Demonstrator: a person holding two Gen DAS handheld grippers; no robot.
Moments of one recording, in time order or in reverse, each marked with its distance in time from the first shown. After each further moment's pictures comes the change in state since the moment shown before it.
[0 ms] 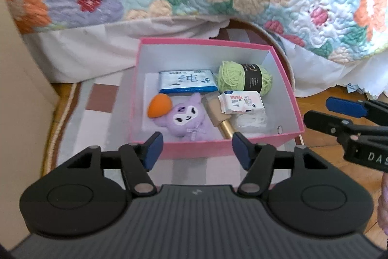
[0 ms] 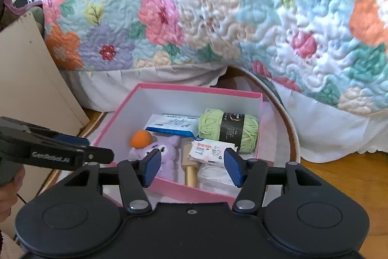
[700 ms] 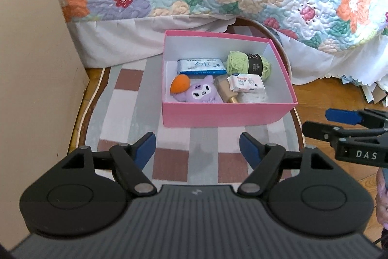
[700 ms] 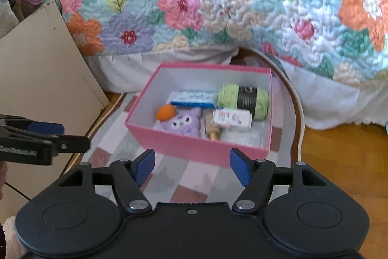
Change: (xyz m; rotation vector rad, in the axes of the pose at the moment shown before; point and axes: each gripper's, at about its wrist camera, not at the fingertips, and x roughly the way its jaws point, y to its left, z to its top) left arm -0.077 0.026 -0.050 0.006 -0.020 0.003; right arm -0.052 0.046 -0.035 0.043 0.085 -0.003
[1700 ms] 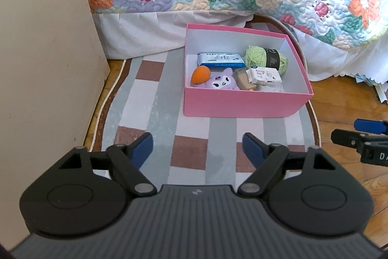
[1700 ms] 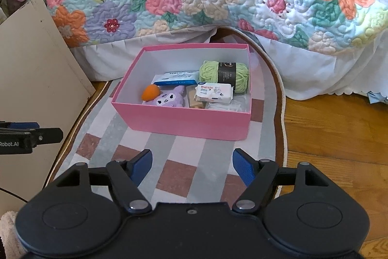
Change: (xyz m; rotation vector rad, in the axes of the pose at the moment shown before) left arm -0.012 0.010 -0.025 -0.009 -0.021 0.068; right arm -0.017 -0.004 -0.031 0.058 0.043 -0.074
